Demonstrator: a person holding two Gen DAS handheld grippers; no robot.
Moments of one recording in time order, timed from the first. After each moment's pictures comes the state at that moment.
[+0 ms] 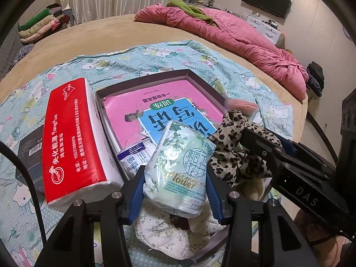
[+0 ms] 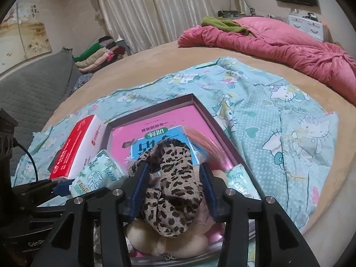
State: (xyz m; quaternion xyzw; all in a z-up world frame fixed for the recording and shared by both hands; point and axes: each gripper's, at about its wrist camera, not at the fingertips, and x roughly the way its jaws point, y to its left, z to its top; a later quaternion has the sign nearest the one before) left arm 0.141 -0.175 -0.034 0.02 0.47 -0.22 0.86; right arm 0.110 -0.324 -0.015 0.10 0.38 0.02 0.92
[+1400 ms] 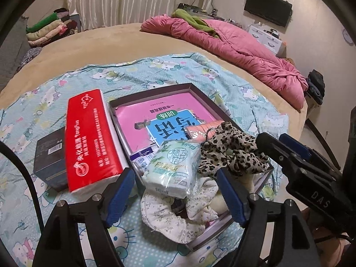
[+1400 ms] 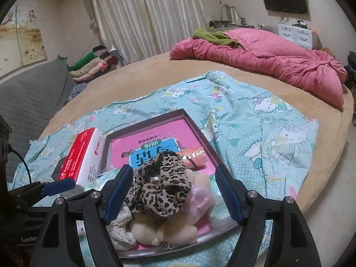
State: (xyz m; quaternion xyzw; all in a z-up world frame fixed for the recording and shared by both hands) left arm 0.117 -0.159 -0.001 0.00 0.45 -0.20 0.87; right arm 0.080 -0.324 0.022 0.09 0.35 -0.02 0.93
